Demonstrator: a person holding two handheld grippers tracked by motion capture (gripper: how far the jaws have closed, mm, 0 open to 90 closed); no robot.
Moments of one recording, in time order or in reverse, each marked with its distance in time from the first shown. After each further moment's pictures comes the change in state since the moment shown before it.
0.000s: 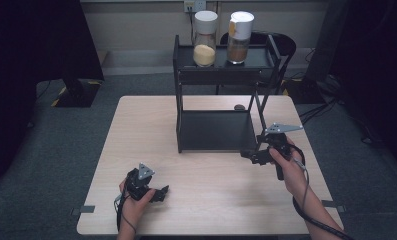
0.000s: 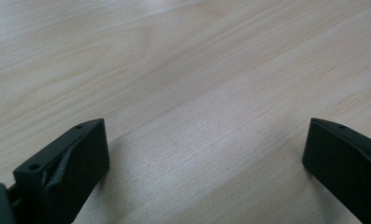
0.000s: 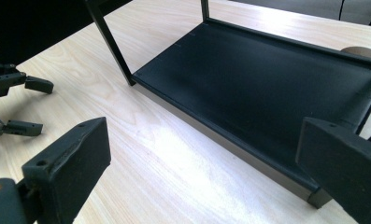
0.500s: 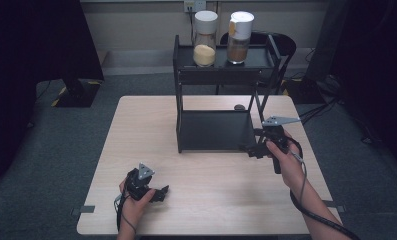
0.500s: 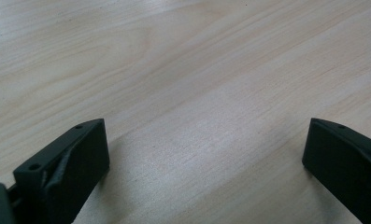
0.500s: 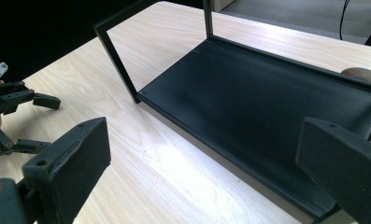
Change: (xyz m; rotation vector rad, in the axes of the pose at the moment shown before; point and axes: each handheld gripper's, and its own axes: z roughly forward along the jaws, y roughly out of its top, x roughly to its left) left arm 0.000 0.000 0.000 0.000 0.000 0.000; right arm 0.004 0.022 0.001 -0.016 0.006 -0.002
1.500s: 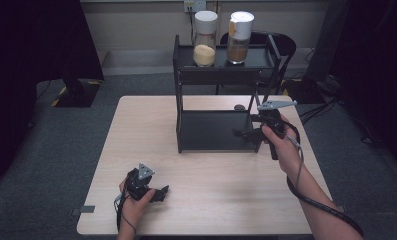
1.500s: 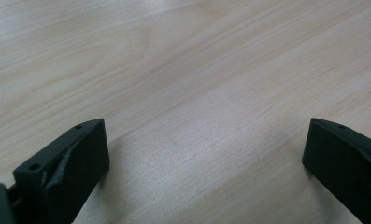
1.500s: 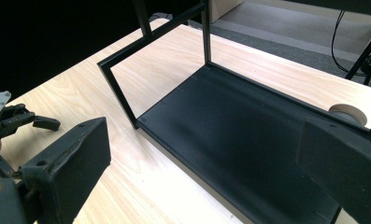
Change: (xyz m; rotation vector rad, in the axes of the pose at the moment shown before) left arm 0.000 0.000 0.000 0.000 0.000 0.000; right arm 0.009 0.047 0.002 -0.006 -0.017 -0.040
